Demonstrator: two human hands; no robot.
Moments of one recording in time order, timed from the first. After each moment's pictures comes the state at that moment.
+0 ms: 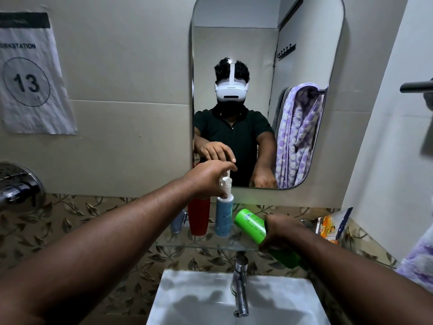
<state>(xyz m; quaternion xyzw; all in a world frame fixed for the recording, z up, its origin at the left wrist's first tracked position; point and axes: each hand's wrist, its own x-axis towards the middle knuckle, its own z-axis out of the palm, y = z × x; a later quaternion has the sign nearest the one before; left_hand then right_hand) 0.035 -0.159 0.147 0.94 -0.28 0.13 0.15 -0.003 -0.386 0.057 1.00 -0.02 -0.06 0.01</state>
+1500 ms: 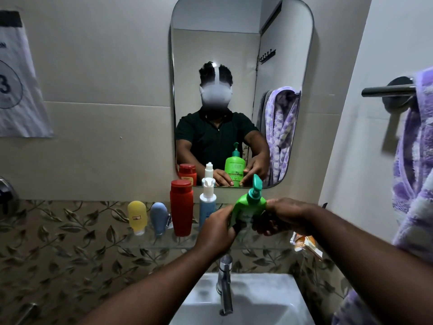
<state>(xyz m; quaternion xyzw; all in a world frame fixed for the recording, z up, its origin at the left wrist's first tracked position) -0.004 -0.237 0.006 0.86 -0.23 0.20 0.40 -0.020 -0.446 0.096 0.81 -0.01 -0.19 -0.56</state>
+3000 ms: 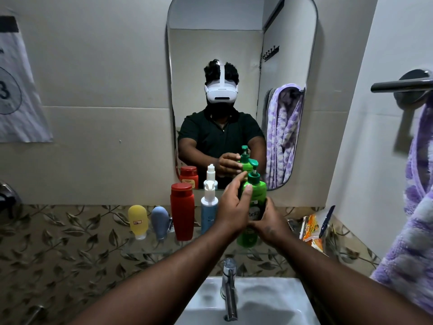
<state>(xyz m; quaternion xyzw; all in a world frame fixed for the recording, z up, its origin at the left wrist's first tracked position) 0.005 -0.277 0.063 0.72 -0.19 0.17 0.64 0.011 -0.414 0.022 0.86 0.01 0.13 -0.50</state>
